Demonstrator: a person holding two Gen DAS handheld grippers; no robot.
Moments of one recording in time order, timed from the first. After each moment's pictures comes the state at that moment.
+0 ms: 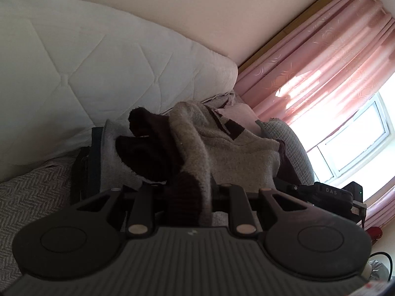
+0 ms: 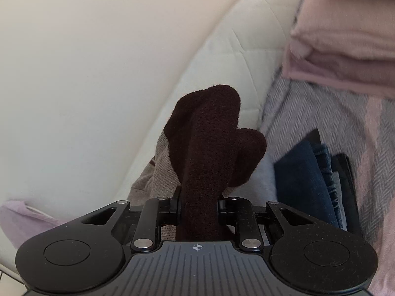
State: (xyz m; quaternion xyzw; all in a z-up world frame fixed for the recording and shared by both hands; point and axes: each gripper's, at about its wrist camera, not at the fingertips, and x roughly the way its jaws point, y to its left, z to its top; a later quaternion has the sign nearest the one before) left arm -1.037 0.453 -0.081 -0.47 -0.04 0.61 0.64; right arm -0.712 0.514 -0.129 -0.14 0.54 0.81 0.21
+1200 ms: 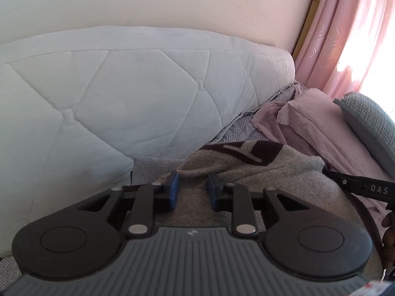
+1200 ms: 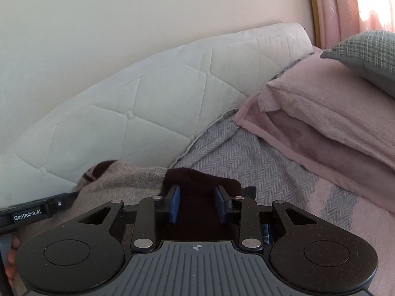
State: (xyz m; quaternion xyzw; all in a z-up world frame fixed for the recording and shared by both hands) left arm -0.998 0.530 -0.135 -0.34 0.10 0.75 0.56; right arm -0.788 0.531 -0.162 -0.24 0.27 0.84 0.41
